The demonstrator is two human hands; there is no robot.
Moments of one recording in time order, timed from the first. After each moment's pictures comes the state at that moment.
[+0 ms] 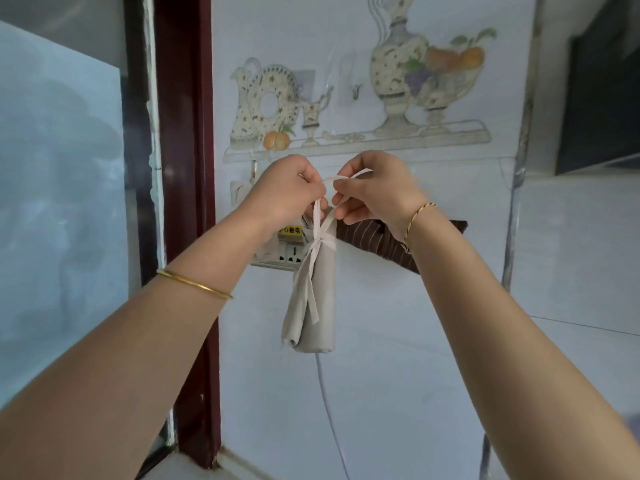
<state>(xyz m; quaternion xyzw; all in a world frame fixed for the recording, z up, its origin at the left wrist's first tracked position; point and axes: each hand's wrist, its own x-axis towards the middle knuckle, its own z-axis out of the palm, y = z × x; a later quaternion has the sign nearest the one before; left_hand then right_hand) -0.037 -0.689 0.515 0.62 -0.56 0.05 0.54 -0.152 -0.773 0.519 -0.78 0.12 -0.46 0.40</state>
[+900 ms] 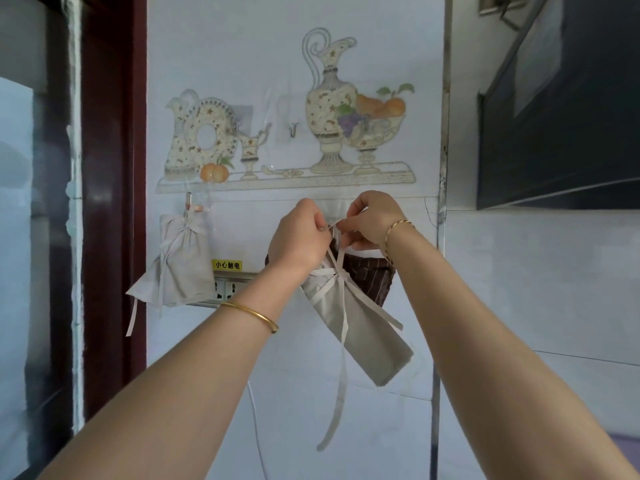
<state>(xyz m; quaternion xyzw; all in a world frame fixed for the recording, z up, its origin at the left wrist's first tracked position) -0.085 -0.797 0.510 0.63 -0.54 0.13 0.55 -0.200 -0.843 0.543 -0.76 0.31 -0.46 0.33</state>
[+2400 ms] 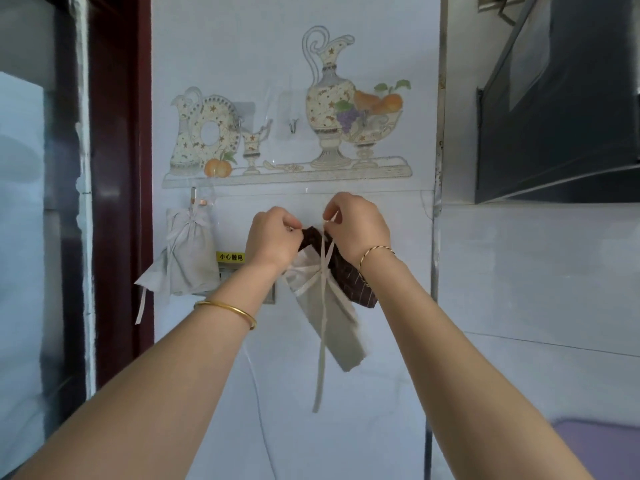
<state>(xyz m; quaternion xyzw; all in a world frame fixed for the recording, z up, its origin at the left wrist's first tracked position) -0.059 -0.786 0.498 0.64 -0.49 0.13 0.58 -0.182 -0.830 0.514 -0.81 0.32 -0.49 0.00</state>
